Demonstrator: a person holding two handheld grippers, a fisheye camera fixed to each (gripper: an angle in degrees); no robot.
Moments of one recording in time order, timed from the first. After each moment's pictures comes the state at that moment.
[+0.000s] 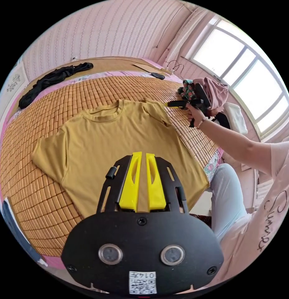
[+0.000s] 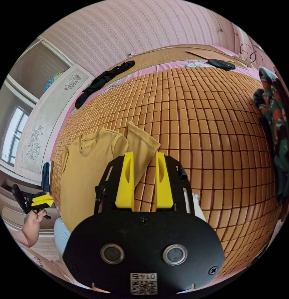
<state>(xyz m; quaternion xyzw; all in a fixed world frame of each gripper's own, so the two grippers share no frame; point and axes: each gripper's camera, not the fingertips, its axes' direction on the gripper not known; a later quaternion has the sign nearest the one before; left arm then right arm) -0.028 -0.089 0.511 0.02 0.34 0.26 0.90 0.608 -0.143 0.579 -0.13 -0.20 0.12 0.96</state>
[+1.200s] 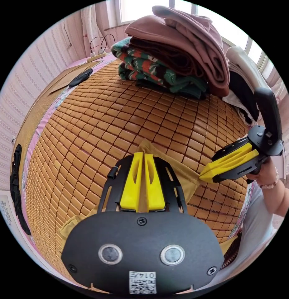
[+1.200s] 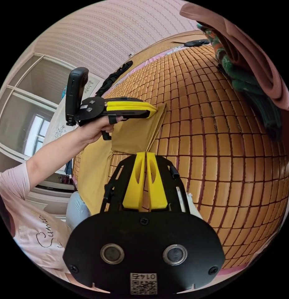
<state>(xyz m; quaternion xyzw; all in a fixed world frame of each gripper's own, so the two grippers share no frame) 0.407 -0.119 0.596 0.03 0.26 0.53 0.81 0.717 -0.094 0.550 -0.15 -0.30 0.15 0.93</state>
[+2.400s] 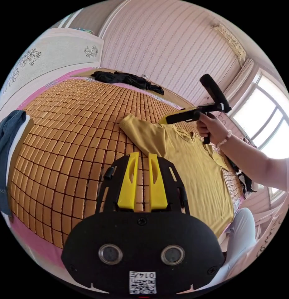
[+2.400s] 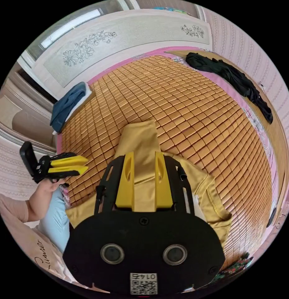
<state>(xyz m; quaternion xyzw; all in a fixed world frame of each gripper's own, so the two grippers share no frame) -0.414 -0.011 0.575 0.14 0.31 -0.02 0.94 0.062 -0.338 0.712 -0.19 -0.25 -0.32 0.89</state>
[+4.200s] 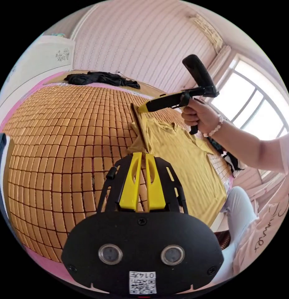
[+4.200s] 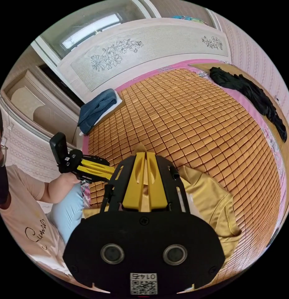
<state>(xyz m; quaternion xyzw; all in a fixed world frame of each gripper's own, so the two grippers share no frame) -0.499 -0.053 0.428 0.13 0.38 0.04 0.91 -0.102 -0.336 0.839 -0.15 -0.37 -0.35 0.85</state>
